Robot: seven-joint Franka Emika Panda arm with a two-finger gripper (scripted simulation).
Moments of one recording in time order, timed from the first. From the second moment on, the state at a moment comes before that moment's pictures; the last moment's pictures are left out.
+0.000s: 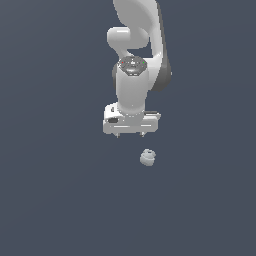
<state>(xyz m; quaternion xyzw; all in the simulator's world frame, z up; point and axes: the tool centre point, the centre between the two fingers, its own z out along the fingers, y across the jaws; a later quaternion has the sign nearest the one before) -0.003 0.008 0.173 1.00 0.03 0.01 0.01</state>
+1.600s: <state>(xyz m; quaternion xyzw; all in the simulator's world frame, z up) 0.008 0.037 0.136 1.00 -0.06 0.00 -0.01</state>
